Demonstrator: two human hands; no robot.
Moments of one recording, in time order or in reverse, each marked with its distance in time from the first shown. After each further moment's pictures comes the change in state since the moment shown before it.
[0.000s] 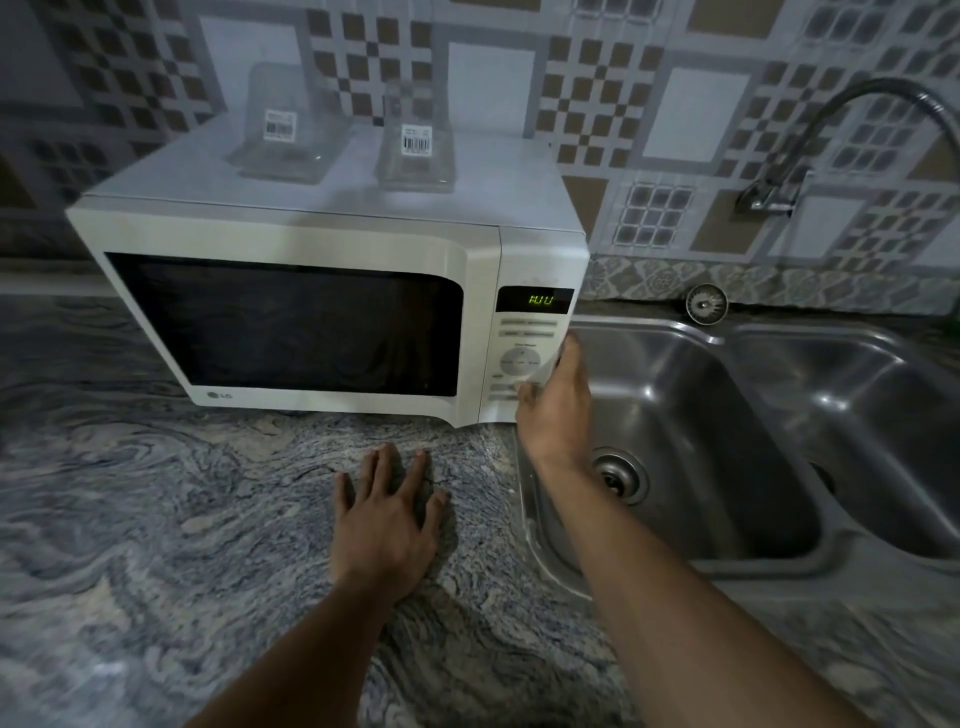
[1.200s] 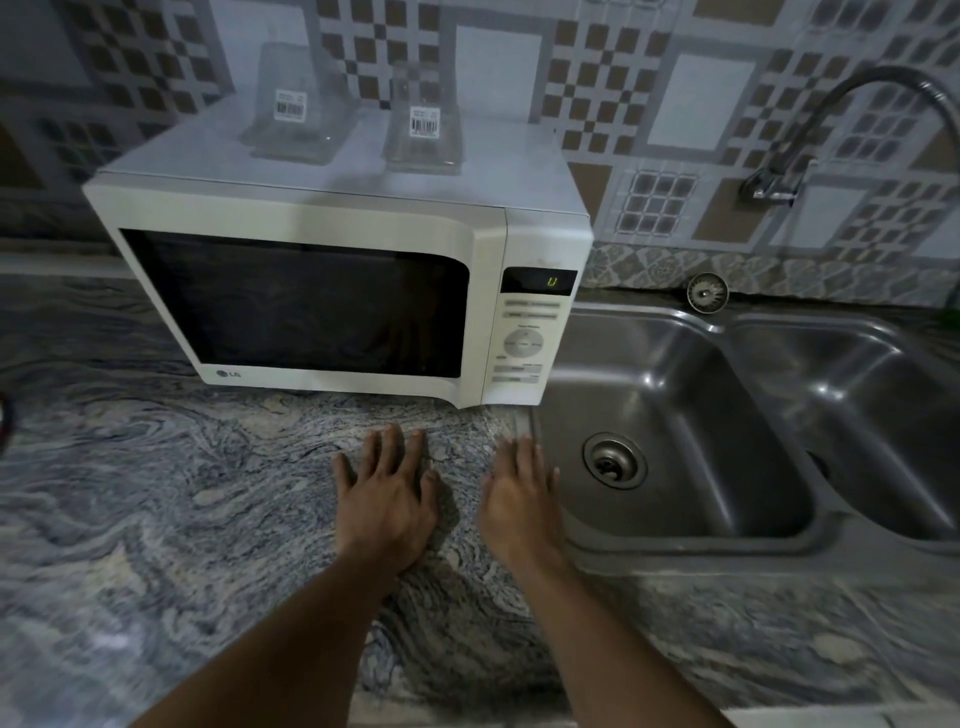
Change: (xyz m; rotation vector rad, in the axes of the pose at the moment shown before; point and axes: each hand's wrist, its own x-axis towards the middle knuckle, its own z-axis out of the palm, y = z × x) left_hand -0.004 0.000 -0.005 0.020 -0.038 -0.010; right_hand -0.109 0.034 0.010 -0.577 -0.561 -0.062
